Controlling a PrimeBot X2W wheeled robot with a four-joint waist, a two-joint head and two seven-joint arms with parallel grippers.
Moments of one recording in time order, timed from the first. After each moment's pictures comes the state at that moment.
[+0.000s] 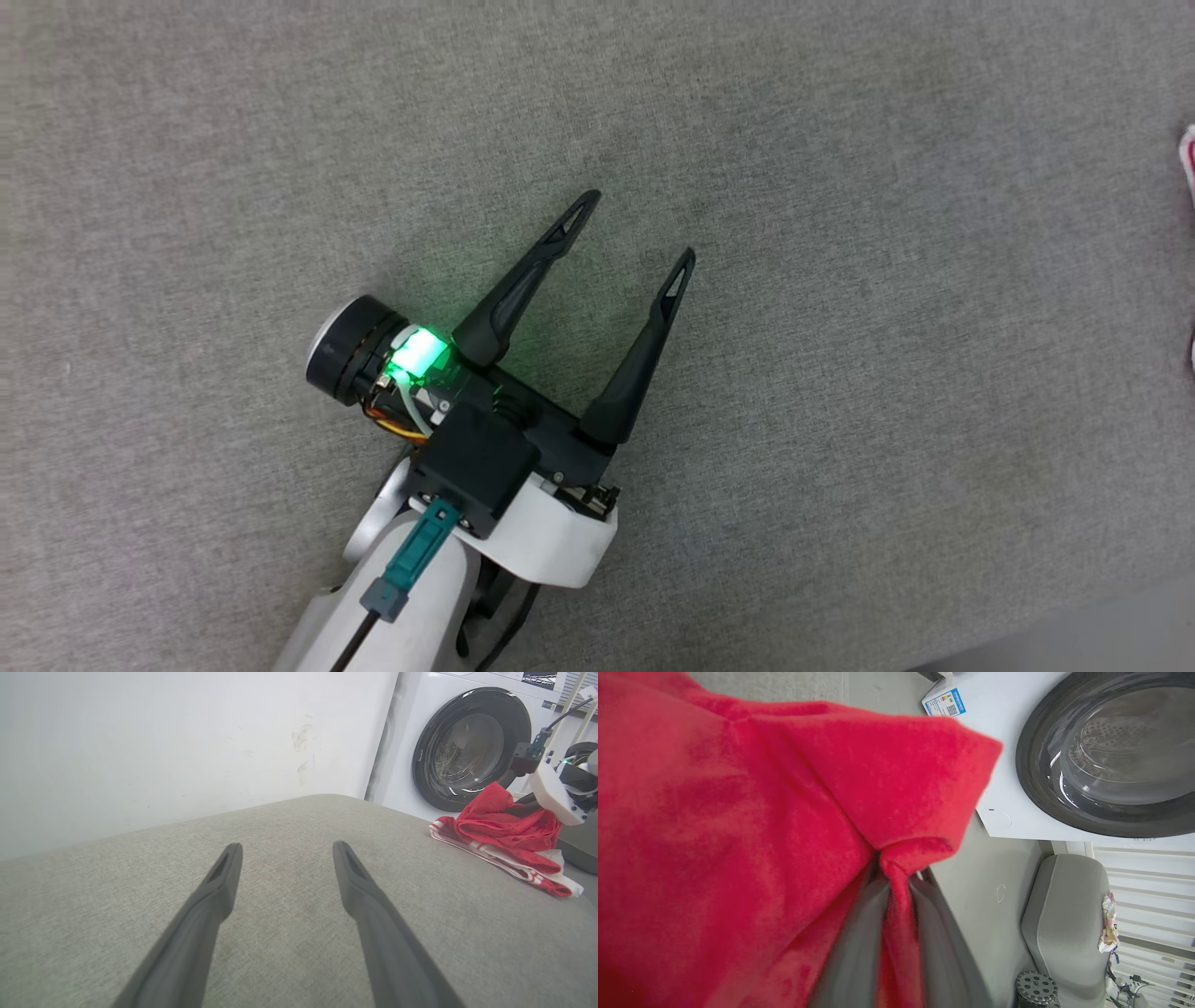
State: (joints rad) left arm -0.38 0.12 -0.43 -0.16 -0.01 -0.12 -0.26; right arm -0.71 -0.80 0.10 0.78 0.11 0.13 0.14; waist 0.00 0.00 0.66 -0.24
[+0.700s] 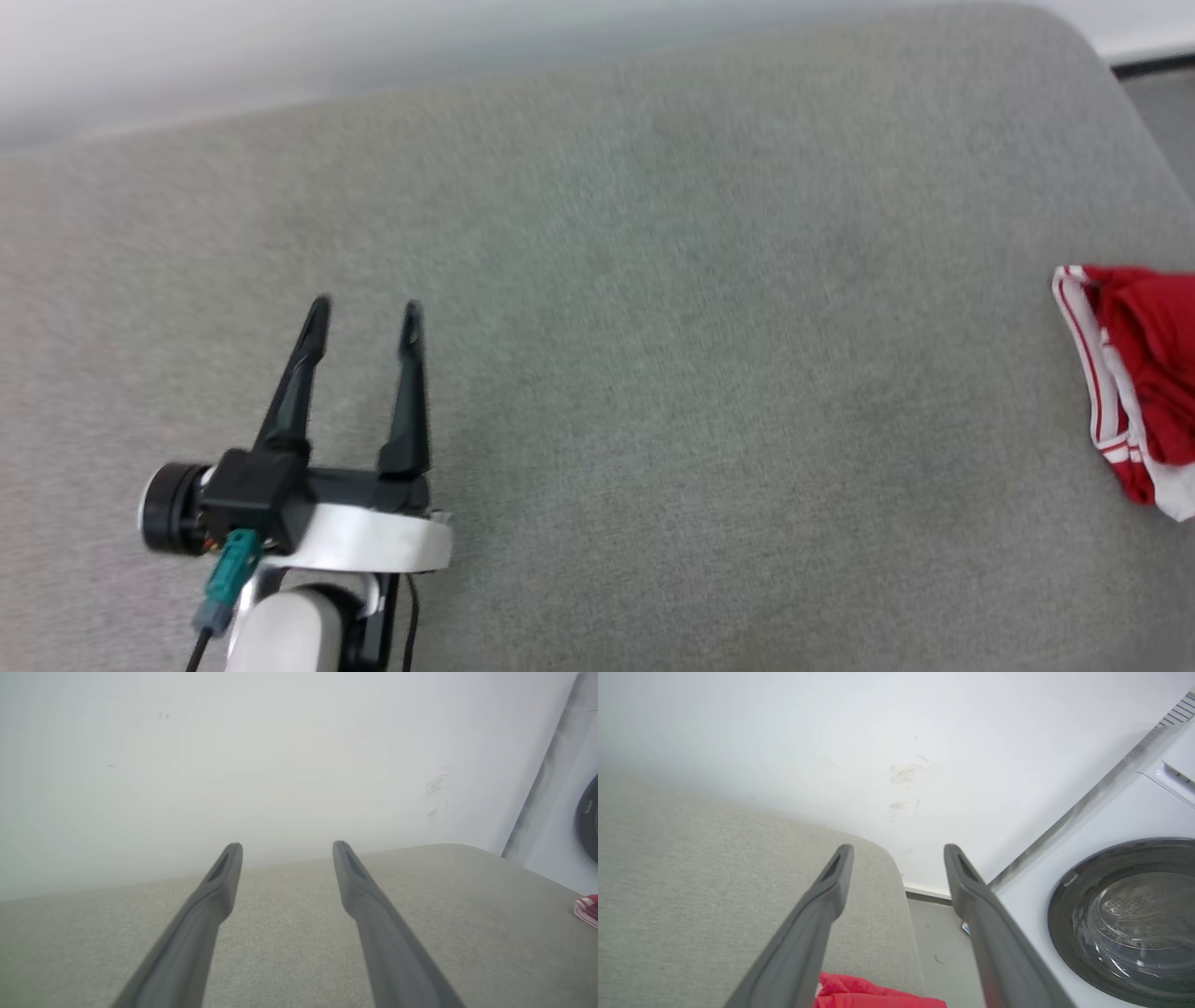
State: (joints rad) left arm -0.16 0.09 -0.13 -0.09 -0.12 0.02 -0.26; right arm -0.56 -0.61 0.02 0.35 0.14 0.13 -0.01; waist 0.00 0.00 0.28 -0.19
